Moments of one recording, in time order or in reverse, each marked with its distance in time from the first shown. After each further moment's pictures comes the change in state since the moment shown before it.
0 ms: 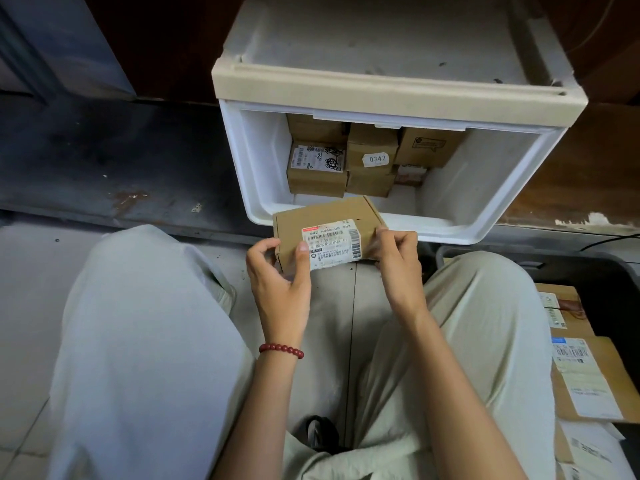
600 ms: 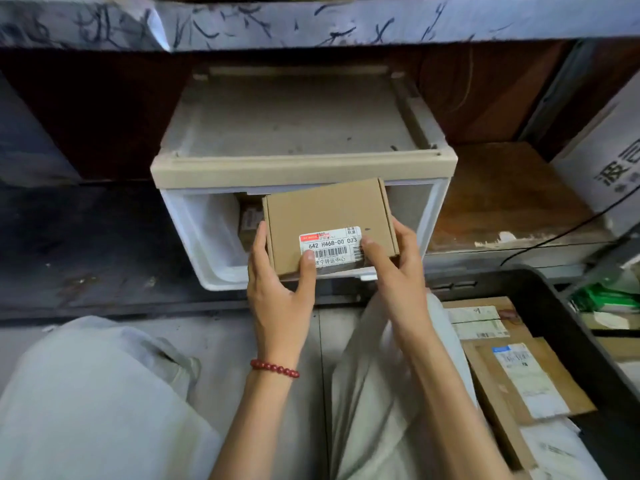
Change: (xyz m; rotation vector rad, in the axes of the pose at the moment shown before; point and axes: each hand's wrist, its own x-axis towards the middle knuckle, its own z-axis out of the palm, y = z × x) left_hand -0.001 0.081 0.042 0.018 -0.231 0.320; right_hand -0.016 -0.067 -0.062 0.207 0.077 -0.310
